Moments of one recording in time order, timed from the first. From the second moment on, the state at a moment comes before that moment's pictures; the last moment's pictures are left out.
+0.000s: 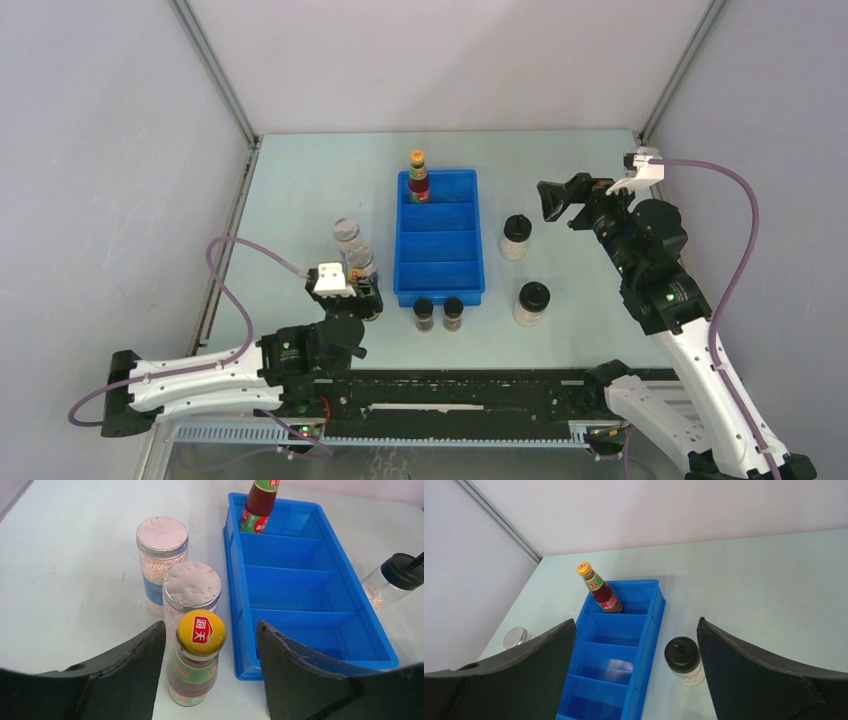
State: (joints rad) left arm -1.31 0.61 0.44 -0.20 -1.25 -0.53; right arm 0.36 0.78 1.00 -0.25 0.07 0.34
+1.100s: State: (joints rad) left arm -1.31 0.69 0.35 -0.05 -1.35 -0.49; right arm 0.36 0.77 1.00 -0.25 0.07 0.34
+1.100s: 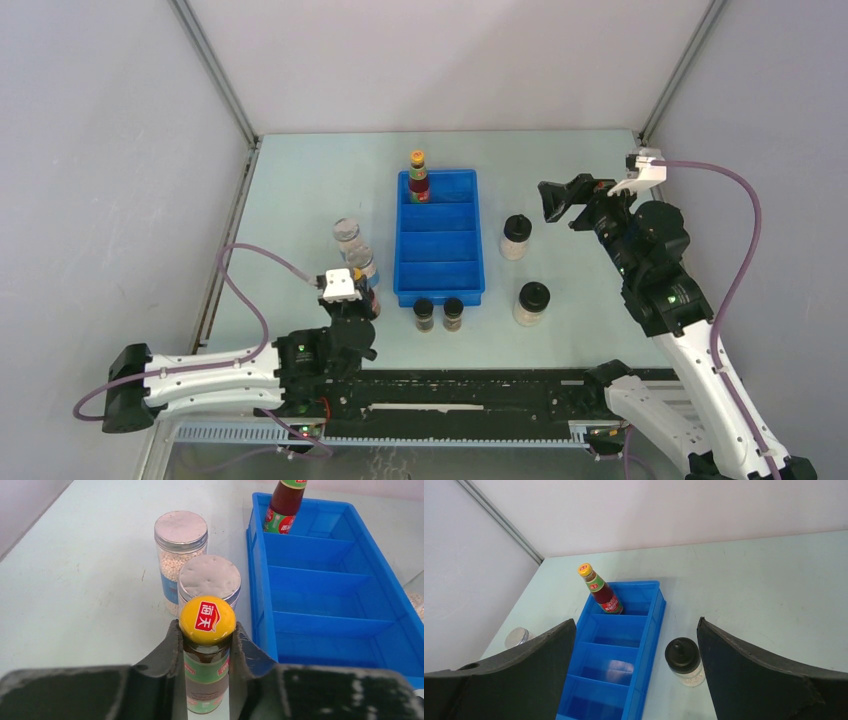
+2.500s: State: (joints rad) left arm -1.38 0.70 0.38 -0.06 -1.46 -0.38; right arm 0.36 0.76 1.00 -0.25 0.06 0.34
